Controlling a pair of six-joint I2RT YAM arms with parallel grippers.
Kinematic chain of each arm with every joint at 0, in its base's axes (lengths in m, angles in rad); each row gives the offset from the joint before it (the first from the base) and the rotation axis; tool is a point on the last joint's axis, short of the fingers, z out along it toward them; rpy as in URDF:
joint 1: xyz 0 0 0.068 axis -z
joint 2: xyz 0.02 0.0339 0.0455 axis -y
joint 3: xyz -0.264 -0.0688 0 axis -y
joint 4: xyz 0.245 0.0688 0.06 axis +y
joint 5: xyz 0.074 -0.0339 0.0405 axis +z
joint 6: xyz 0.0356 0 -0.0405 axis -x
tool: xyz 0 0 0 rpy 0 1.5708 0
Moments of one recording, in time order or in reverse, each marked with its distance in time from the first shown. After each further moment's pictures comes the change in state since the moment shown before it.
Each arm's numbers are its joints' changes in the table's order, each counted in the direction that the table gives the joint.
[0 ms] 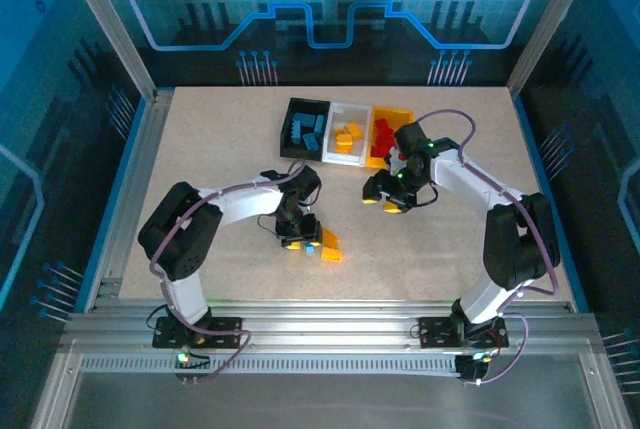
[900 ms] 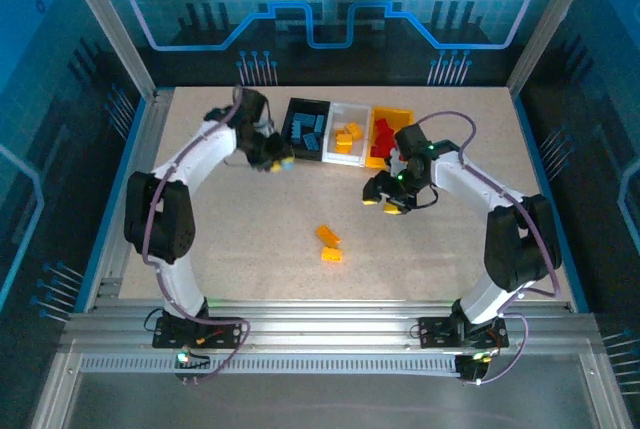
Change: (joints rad) left arm -0.404 -0.054 0.488 0.075 -0.118 -0.015; right arm -0.004 0.021 -0.036 -0.022 0.000 -0.017
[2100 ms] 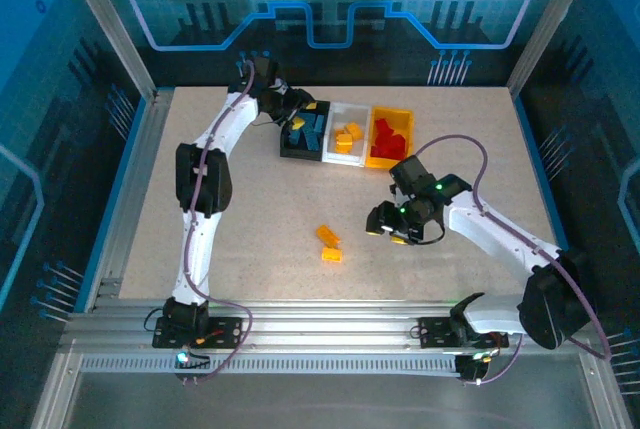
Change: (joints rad) left arm -0.035 -0.560 0.686 -0.089 -0.130 0.302; right arm -0.180 0.322 -0.214 0.037 -0.171 -0.210
